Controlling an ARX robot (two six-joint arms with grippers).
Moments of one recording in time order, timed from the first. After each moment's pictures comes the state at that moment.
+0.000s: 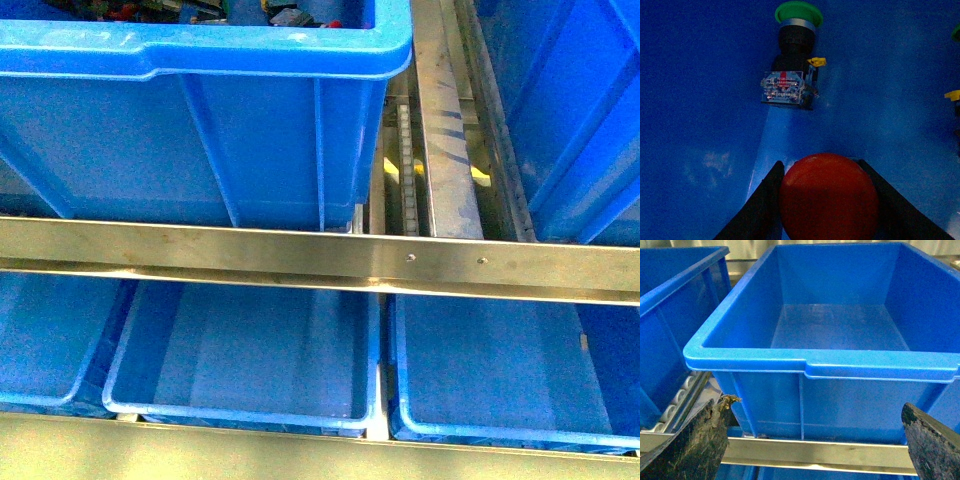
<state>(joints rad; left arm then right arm) -0.26 2.30 1.90 -0.36 -0.59 -0.13 0.00 0.00 0.03 0.00 0.00 0.00</state>
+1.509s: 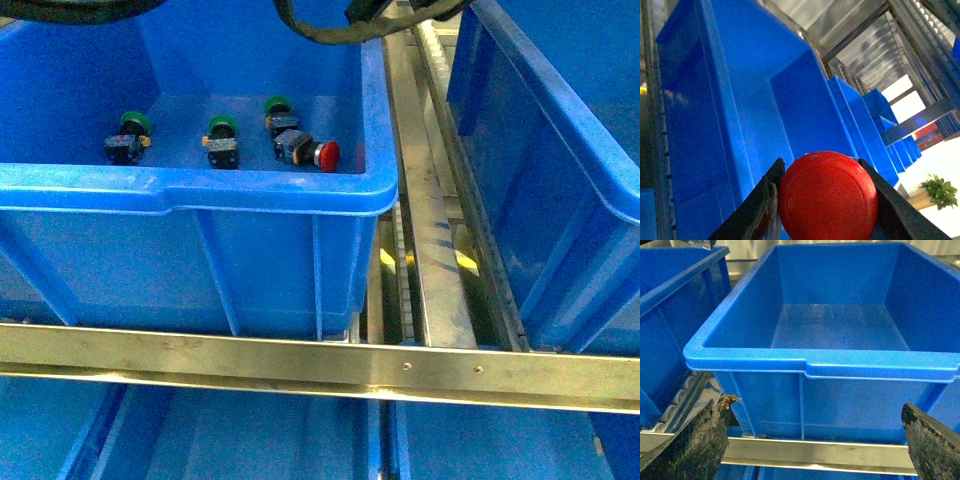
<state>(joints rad) -0.66 1.80 1.28 0.59 0.23 -0.75 0.00 0.00 0.03 0.00 0.00 0.00</state>
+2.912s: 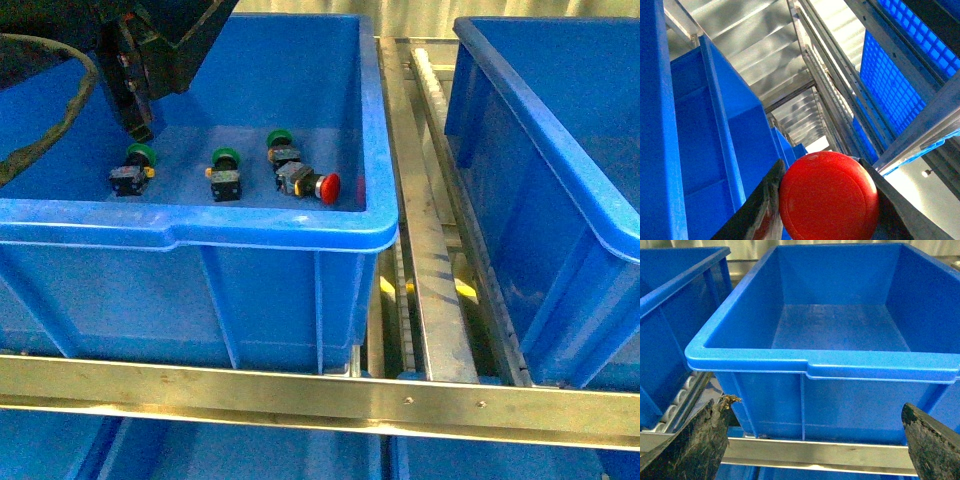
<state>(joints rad) -0.36 1.60 0.68 1.39 0.45 -1.20 0.00 0.00 0.03 0.00 0.00 0.00</state>
